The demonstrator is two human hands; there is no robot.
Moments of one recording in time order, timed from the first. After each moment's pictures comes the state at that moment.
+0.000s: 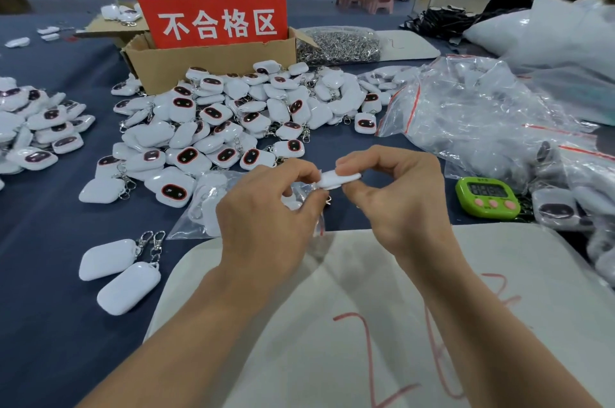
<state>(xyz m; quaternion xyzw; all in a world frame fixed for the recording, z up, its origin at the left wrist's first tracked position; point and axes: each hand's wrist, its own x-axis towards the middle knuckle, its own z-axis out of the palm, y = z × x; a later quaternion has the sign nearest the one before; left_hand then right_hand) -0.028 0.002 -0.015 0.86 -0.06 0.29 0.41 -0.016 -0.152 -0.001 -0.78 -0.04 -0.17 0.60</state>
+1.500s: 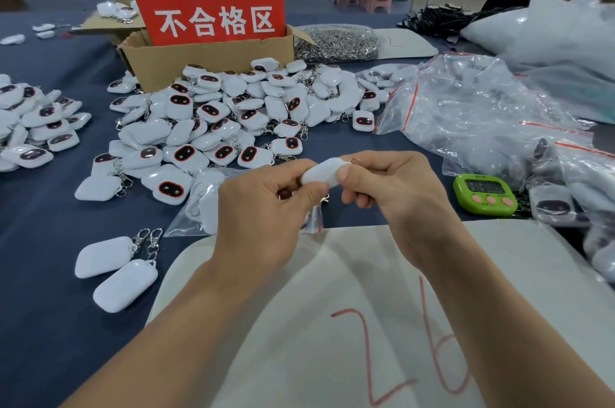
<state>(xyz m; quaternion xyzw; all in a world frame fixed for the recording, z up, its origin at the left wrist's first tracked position) -0.016 0.013 -0.024 0.82 -0.13 0.22 0.51 -0.014 -0.165 0.006 -0.72 -0.08 -0.02 0.69</state>
